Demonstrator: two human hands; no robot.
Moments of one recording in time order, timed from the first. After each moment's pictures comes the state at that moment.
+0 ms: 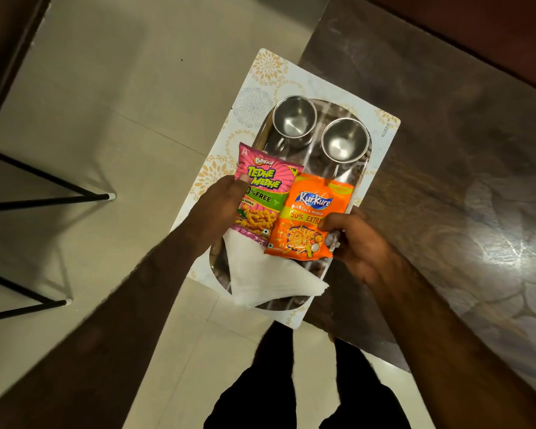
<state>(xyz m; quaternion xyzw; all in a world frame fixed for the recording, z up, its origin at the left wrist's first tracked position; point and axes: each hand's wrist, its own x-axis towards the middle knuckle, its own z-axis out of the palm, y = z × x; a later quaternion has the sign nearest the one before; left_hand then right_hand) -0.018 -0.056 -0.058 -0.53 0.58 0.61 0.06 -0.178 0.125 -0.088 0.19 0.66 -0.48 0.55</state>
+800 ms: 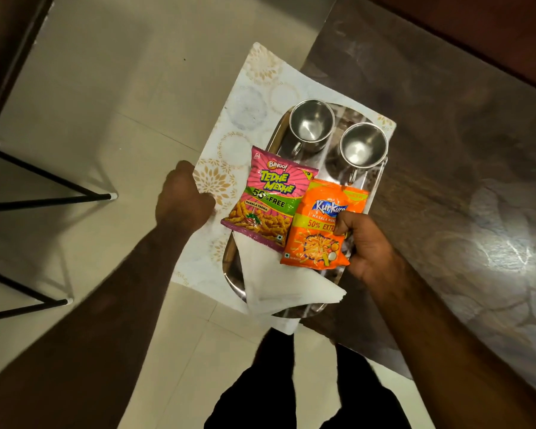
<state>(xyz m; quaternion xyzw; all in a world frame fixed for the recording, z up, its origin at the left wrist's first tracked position) 0.005 -0.098 -0.082 -0.60 0.73 0.31 0.09 -0.182 0.119 -0.085 0.26 0.61 -0.51 0.55</state>
